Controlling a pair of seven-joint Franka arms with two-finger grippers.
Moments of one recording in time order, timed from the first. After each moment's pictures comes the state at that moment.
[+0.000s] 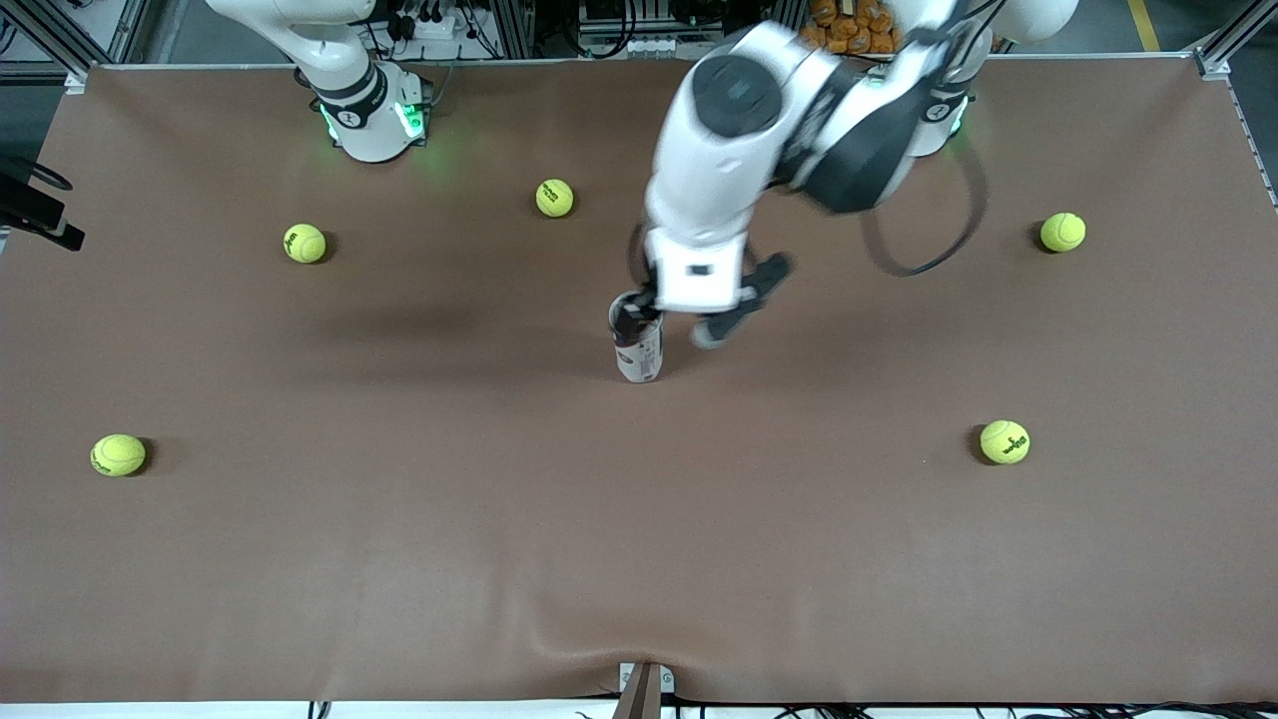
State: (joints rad) left arm -0.95 0.49 0.37 -1.17 -0.22 1.75 -1.43; right arm -0.04 -0.01 -0.13 -1.50 0.06 1.46 -0.10
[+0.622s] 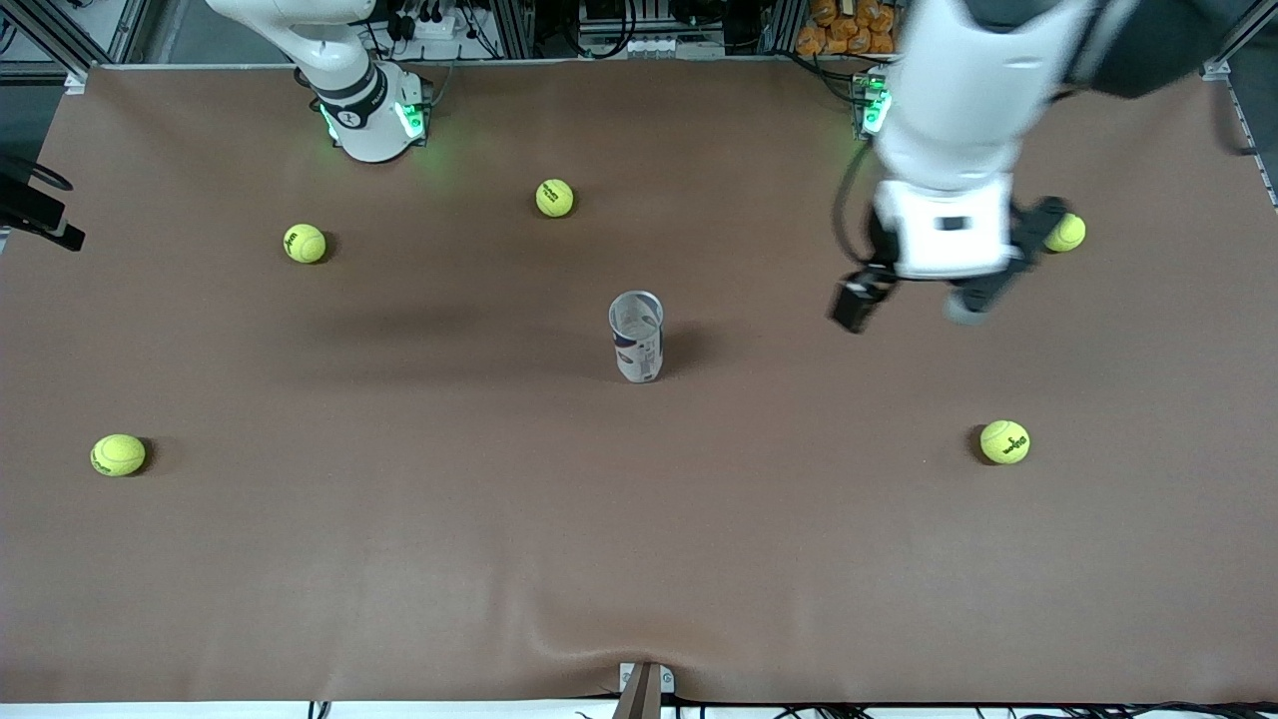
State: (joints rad) left arm -0.76 0.30 0.39 -1.19 0.01 1.48 -1.12; right arm -0.04 -0.01 -0.13 -1.50 0.06 1.46 -0.10
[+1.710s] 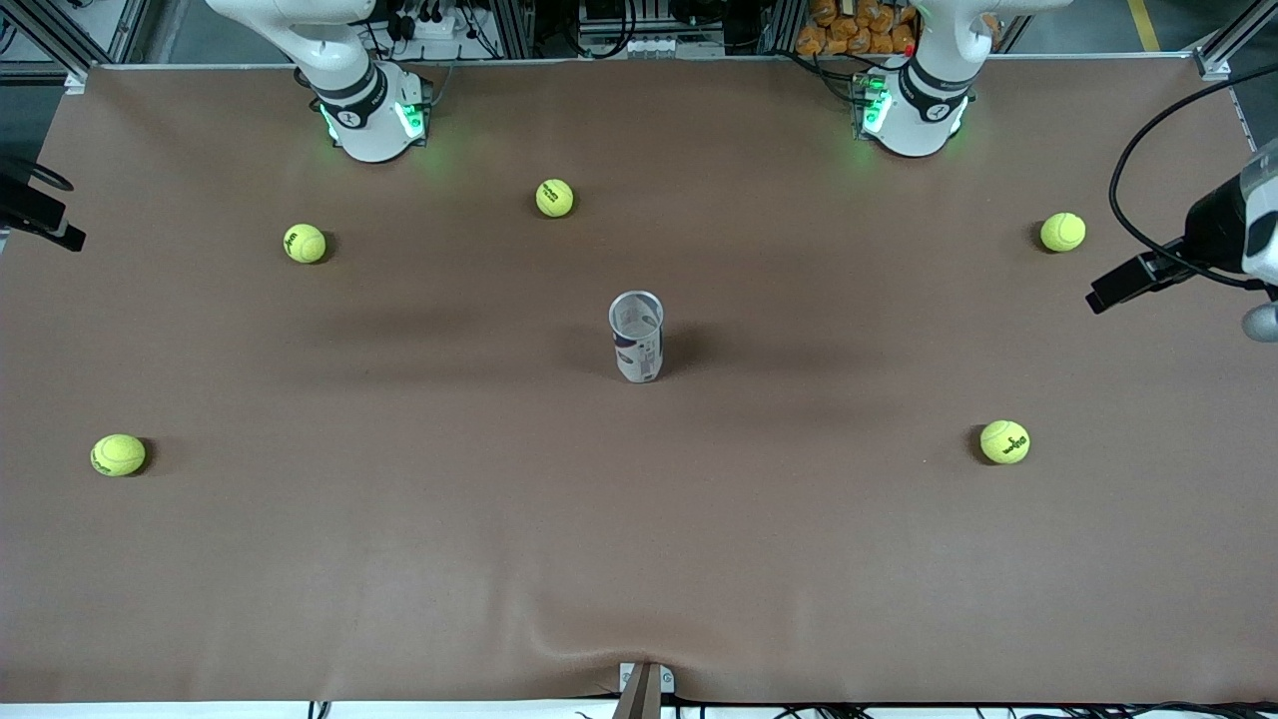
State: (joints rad) left arm 0.02 0.07 -0.09 -1.50 0.02 1.55 -0.38; right arm -0.04 -0.01 -0.13 -1.50 0.06 1.45 -0.11
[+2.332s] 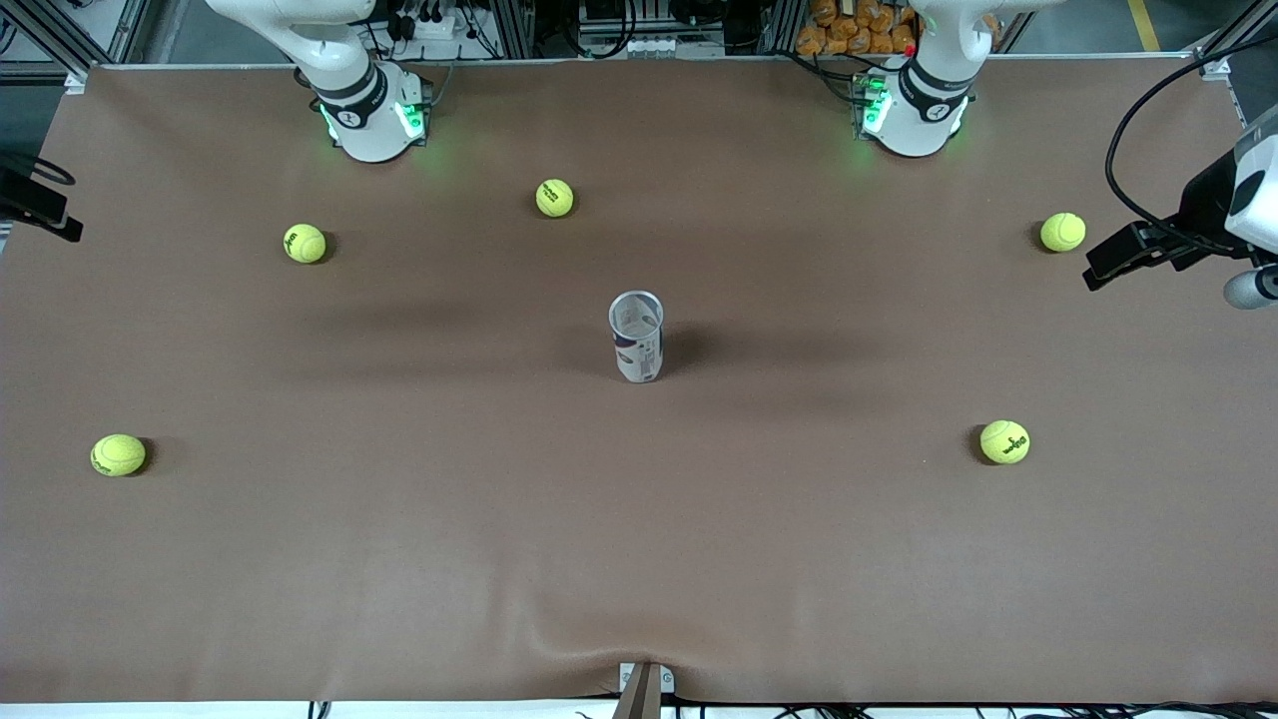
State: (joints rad) left arm 0.05 0.01 -0.13 -1.56 0.02 1.57 -0.29; right arm -0.03 -0.01 -0.11 -1.50 -0.02 1.41 -0.13
